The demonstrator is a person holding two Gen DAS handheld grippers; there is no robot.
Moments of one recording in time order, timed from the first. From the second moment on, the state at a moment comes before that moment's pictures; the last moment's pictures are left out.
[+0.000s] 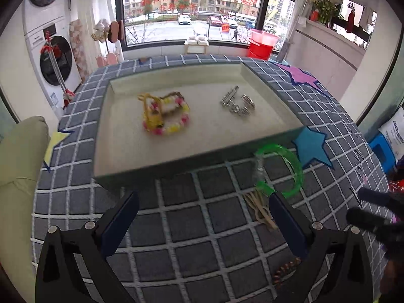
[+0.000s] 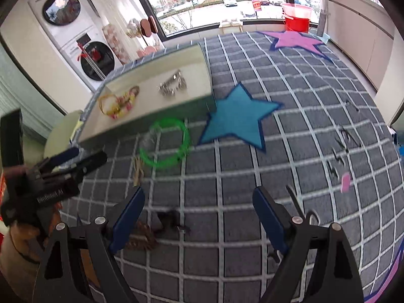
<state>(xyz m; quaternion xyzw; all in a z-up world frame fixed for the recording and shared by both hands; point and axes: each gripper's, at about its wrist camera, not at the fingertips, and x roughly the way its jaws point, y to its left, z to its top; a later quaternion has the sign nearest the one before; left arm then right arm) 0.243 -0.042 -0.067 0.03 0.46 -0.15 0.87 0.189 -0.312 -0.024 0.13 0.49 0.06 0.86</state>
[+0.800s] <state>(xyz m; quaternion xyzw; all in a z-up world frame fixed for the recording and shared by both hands) 0.256 -0.097 -0.089 0.06 0.49 -0.18 0.85 0.162 -0.267 -0.053 -0.01 0.49 0.14 0.86</state>
